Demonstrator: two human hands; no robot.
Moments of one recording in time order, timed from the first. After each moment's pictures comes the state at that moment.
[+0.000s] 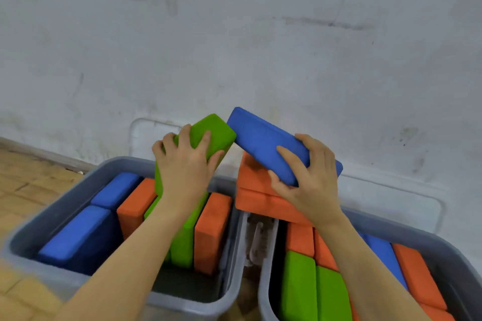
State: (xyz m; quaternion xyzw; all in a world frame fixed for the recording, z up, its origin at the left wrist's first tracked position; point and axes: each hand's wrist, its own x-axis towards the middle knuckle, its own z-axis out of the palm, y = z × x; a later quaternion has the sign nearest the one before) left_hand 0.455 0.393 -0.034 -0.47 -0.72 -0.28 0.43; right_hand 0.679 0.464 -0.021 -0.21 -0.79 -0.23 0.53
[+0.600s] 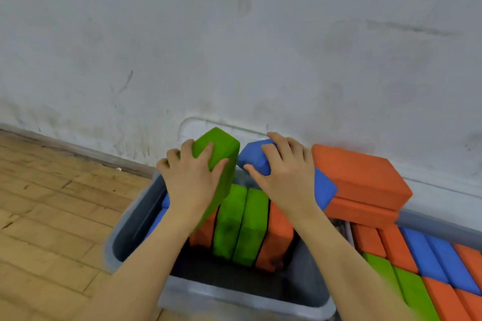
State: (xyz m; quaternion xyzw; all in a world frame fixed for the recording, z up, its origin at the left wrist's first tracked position) left_hand 0.275 0.320 -0.049 -0.47 -0.77 -0.33 0.28; right_hand 0.440 0.383 -0.015 -0.34 -0.82 -0.23 0.40
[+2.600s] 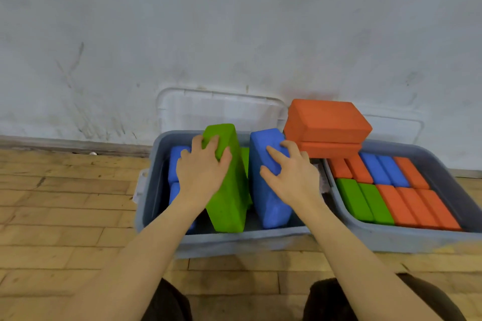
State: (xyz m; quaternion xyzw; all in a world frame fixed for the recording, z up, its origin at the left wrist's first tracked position) left_hand 0.248 0.278 -0.028 -0.59 -0.76 -0.26 -0.07; right_hand 0.431 0.293 -0.025 -0.63 -0.76 -0.01 0.18
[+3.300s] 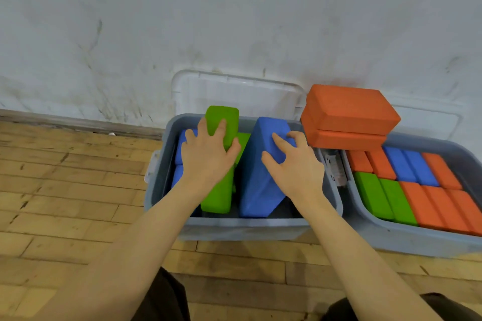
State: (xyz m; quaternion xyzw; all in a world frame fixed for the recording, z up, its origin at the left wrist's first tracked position) left_hand 0.249 0.276 -0.041 -0.61 -0.77 -0.19 0.00; right_hand 0.420 0.290 -0.040 -0.63 -0.74 0.07 0.22
